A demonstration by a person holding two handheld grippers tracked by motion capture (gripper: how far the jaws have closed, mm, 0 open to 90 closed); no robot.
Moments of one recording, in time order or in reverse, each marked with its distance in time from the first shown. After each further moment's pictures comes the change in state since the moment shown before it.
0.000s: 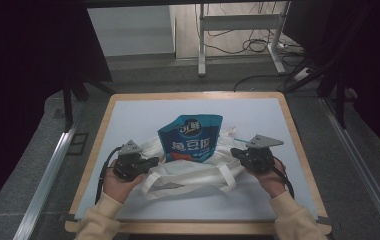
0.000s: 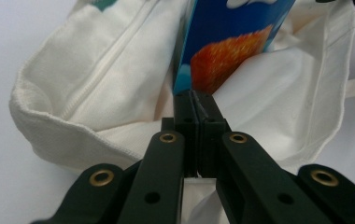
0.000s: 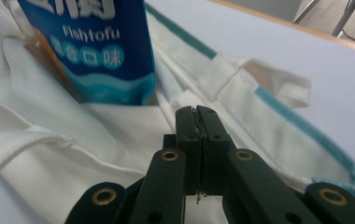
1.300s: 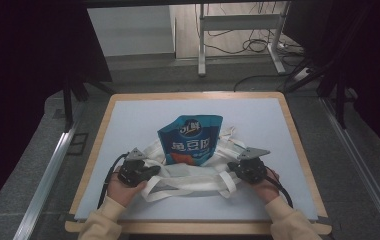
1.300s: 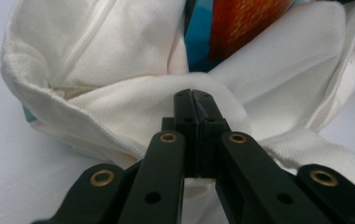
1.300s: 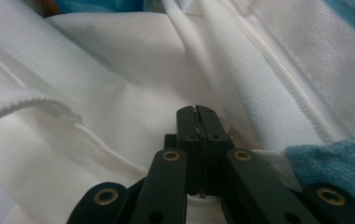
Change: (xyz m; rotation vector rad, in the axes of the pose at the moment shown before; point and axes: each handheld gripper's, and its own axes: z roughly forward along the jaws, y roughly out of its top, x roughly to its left) left arm 0.006 -0.023 0.022 0.076 0.008 -0.001; right arm 0.006 -0.041 0.031 0.152 0.019 -0.017
